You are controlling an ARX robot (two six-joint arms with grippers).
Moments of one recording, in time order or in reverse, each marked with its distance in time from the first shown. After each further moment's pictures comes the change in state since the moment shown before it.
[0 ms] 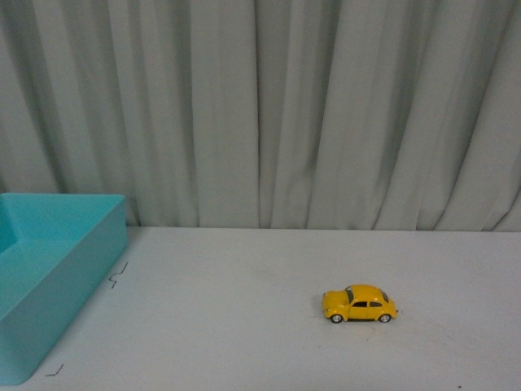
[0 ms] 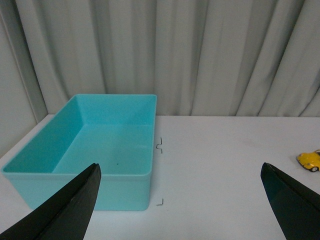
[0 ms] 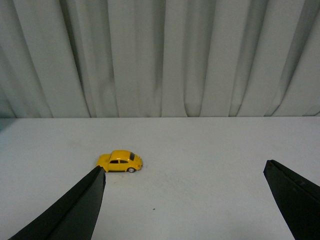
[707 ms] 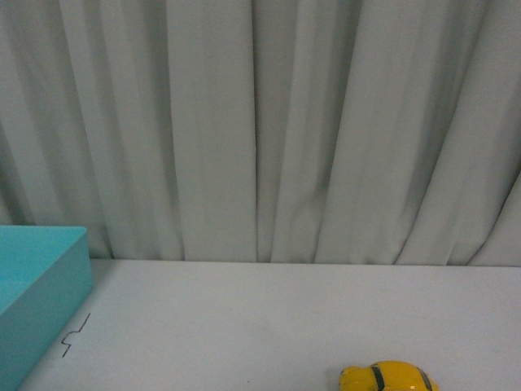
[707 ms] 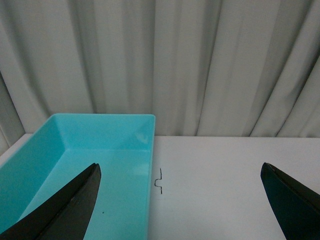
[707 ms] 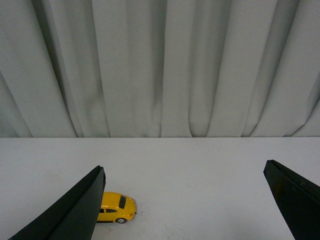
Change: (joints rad) left arm 0.000 0.000 0.000 0.000 0.000 0.000; right arm 0.000 0.000 0.000 0.000 0.000 0.000
